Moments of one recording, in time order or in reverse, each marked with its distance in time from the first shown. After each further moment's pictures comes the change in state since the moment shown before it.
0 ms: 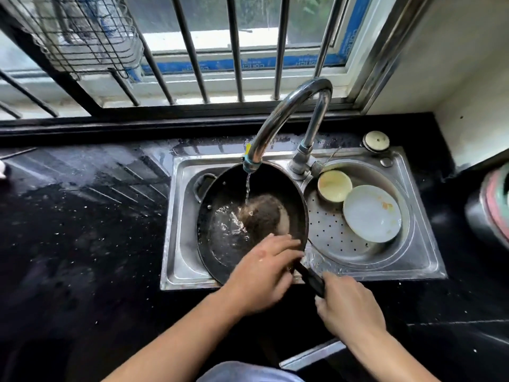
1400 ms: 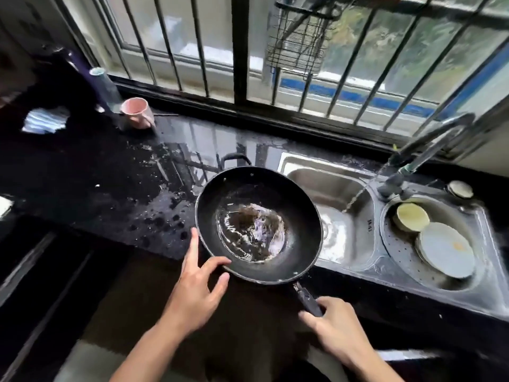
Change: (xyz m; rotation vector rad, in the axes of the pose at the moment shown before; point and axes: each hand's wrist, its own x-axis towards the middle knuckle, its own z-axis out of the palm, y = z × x) left_hand -0.358 -0.109 -0.063 -0.086 0.560 -0.560; right_hand -0.109 -0.180 0.100 0.396 -0.099 -0.133
